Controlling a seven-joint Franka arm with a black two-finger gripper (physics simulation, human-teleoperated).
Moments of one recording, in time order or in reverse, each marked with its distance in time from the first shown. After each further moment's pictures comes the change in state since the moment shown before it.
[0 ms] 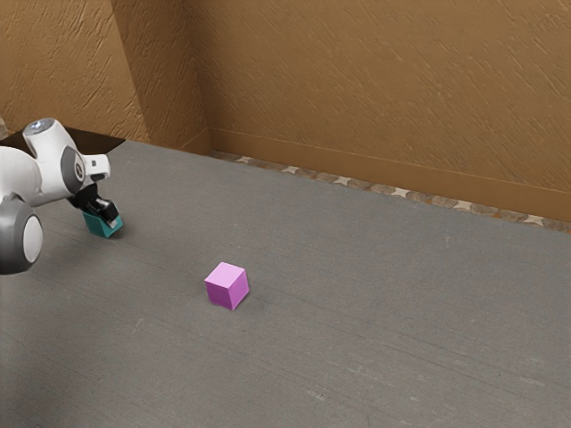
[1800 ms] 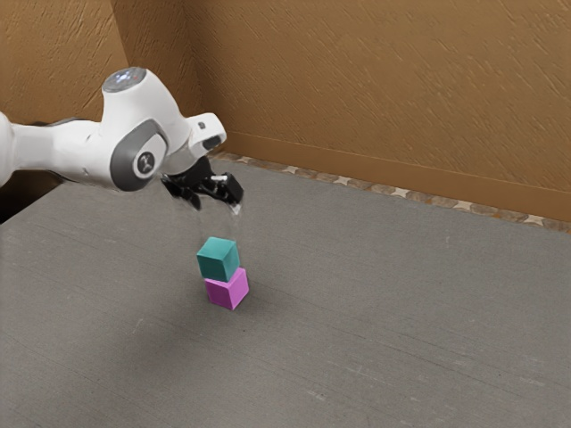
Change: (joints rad) arm -0.492 -0.929 -0.185 -0.897 0.265 0.115 -0.851
